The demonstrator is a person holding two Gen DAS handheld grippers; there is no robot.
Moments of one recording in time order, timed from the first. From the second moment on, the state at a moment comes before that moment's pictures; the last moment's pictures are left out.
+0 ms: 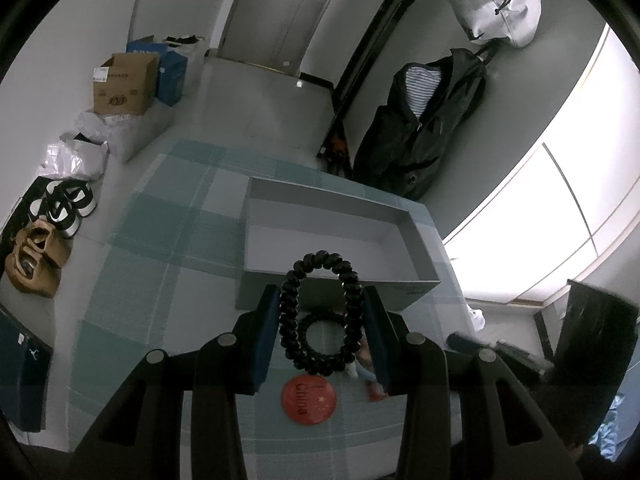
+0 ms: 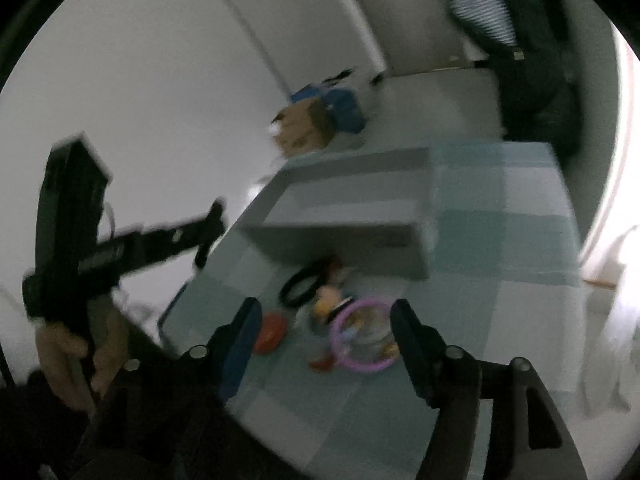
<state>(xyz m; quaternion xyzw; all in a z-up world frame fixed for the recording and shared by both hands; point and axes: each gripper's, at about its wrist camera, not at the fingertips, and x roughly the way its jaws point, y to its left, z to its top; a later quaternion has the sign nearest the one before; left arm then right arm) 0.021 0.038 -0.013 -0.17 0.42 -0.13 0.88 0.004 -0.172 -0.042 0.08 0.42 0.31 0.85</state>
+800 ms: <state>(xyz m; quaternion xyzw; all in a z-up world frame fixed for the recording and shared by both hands) 0.022 0.039 -0.007 -0.17 0.42 -0.14 0.88 0.008 -0.180 -0.028 0.14 0.39 0.34 0.85</state>
